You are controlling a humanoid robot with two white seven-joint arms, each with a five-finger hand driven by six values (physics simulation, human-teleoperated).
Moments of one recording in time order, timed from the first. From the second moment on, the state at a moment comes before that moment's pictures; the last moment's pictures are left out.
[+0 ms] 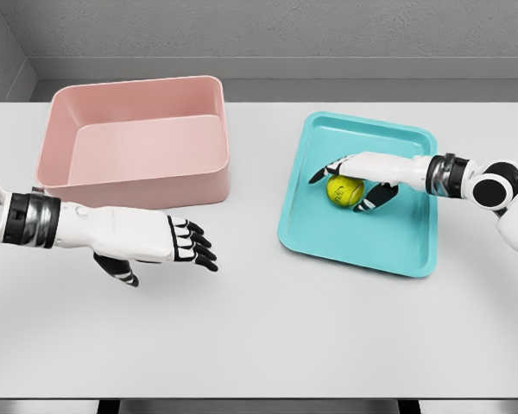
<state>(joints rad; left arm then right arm) -0.79 0.98 -0.99 -1.77 -0.15 -0.61 -0.61 -0.80 -0.59 0.87 -1.05 0.21 -0.56 0.51</state>
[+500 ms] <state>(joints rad) -0.79 0.99 -0.99 -1.77 -0.15 -0.61 -0.61 -0.80 -0.59 0.87 -1.04 0.21 -0.56 0.51</state>
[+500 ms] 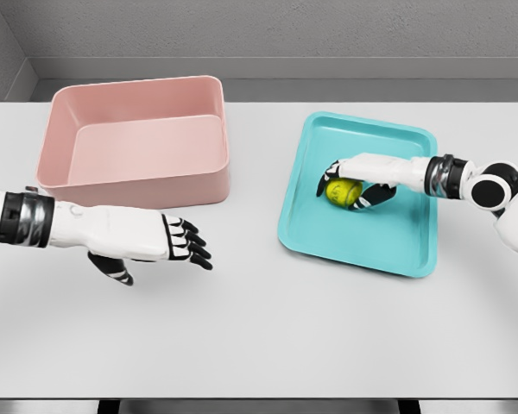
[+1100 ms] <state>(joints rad) -0.80 1.02 -0.99 -1.77 -0.15 -0.61 -0.61 -0.82 -0.66 0.89 -1.20 0.21 -0.61 0.51</state>
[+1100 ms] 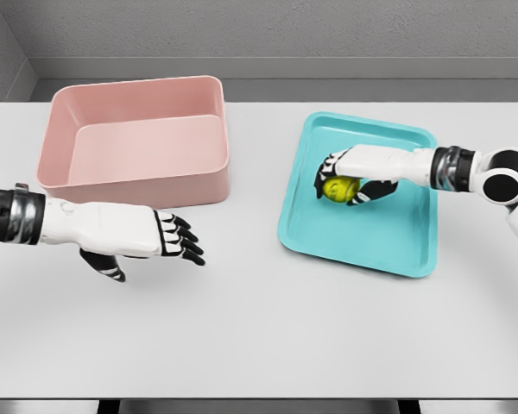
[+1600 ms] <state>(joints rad) -0.79 1.16 -0.97 -1.77 -0.15 -0.61 -0.61 -0.81 -0.64 0.93 -1.40 0.21 -0.61 0.54</state>
